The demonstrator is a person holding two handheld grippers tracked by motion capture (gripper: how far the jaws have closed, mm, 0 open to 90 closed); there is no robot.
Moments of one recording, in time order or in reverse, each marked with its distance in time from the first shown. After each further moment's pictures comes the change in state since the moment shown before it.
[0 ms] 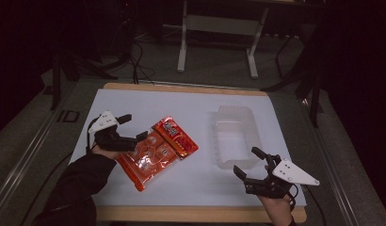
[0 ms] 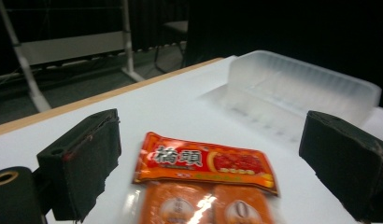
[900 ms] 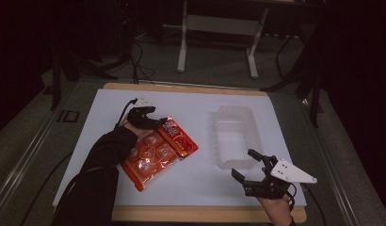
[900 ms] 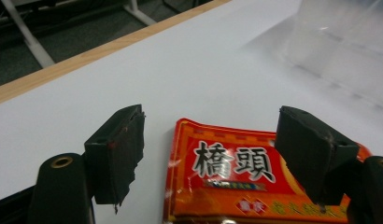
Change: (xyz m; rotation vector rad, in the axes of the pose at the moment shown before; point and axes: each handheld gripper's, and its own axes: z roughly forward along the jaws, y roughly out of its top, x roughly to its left) left arm 0.044 -0.004 0.124 0.275 0.039 0.021; right arm 0.000 -0.004 0.003 0.024 0.068 0.021
